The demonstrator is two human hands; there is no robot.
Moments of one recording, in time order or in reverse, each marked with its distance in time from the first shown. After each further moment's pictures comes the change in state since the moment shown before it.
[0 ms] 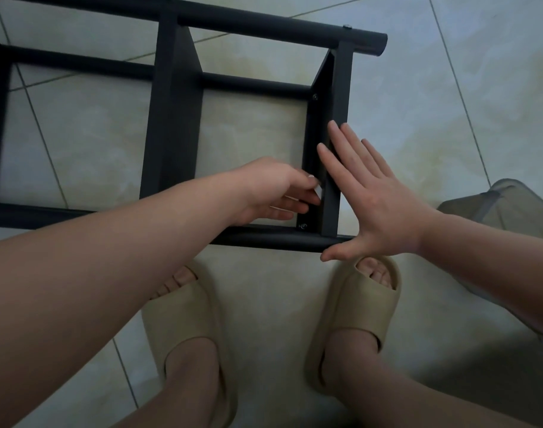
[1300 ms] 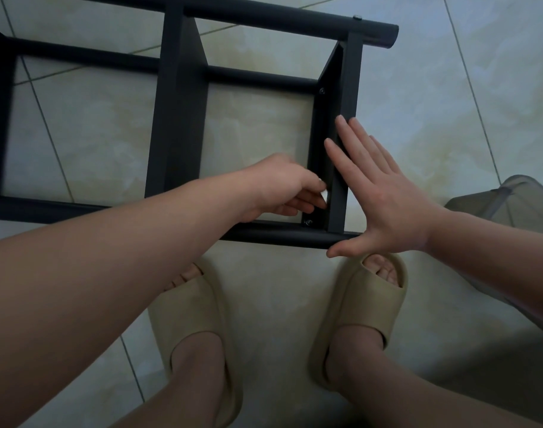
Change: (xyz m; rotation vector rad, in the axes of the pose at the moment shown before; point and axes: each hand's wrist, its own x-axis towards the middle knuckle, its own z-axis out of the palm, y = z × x) left_hand -0.005 0.002 0.005 0.128 0.034 0.028; right_hand 0.001 0.001 0.005 0.058 0.034 -0.015
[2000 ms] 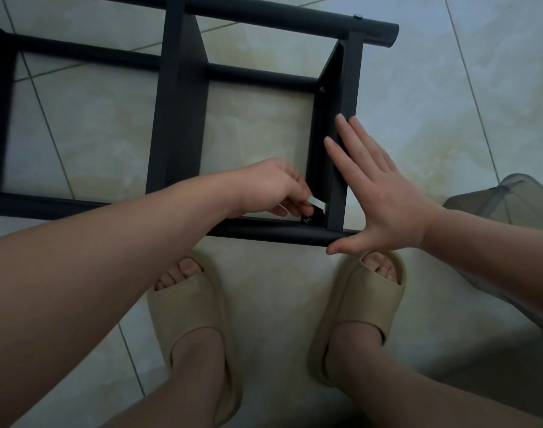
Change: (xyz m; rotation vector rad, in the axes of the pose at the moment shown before) left_hand -0.009 -0.006 -0.011 0.191 -0.080 0.074; right_hand 0.001 0.001 0.003 0.035 0.014 -0.011
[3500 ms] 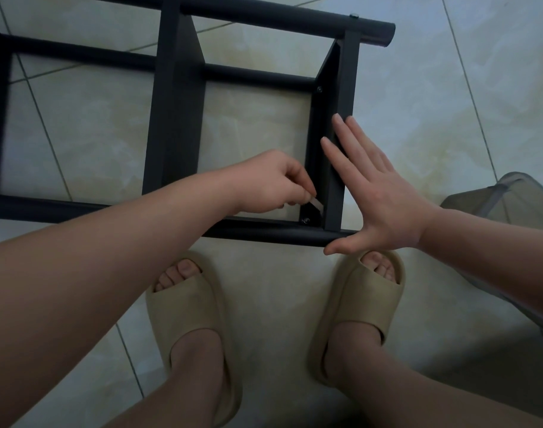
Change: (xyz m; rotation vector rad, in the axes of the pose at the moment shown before) left_hand -0.002 0.005 -0.004 0.208 0.080 0.112; right_hand 0.000 0.002 0.003 0.006 0.006 -0.002
